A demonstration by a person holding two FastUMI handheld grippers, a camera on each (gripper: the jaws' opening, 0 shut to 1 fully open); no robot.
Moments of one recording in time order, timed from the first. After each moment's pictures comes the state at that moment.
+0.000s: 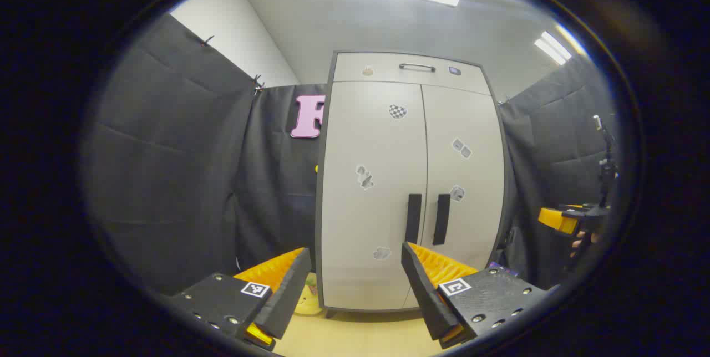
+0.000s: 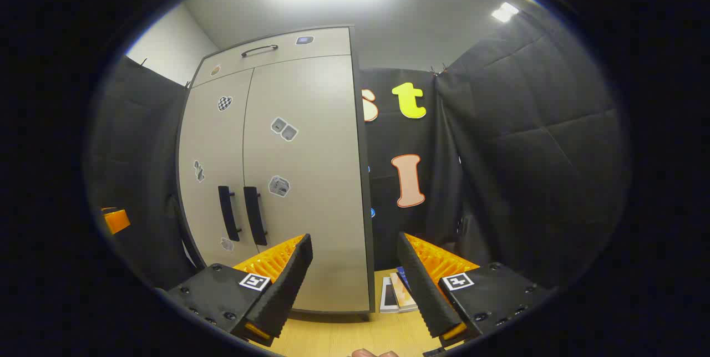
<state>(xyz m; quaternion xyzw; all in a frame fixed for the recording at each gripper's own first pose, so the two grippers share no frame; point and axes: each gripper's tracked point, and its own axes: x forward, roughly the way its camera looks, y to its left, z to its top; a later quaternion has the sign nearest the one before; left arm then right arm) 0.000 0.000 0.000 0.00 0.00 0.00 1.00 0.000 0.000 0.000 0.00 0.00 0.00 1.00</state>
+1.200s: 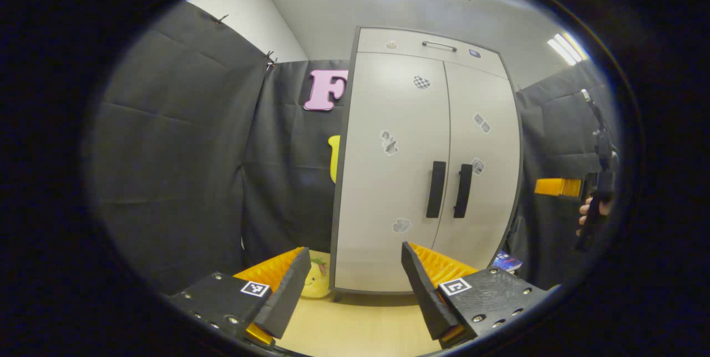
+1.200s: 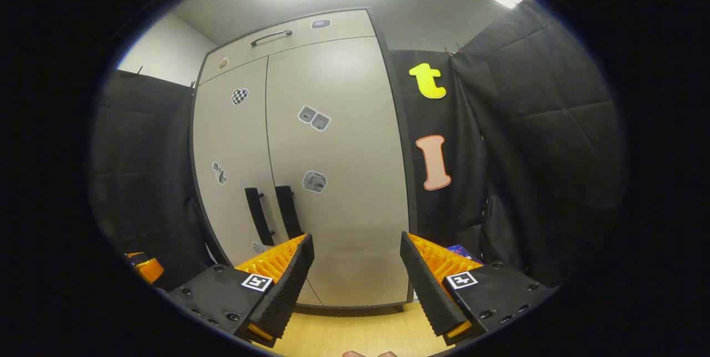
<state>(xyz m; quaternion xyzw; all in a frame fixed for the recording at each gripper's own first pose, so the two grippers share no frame) 0.007 0.047 -0.066 -0.01 0.06 0.00 1.00 0.013 0.091 0.012 0.02 0.05 0.04 1.00</state>
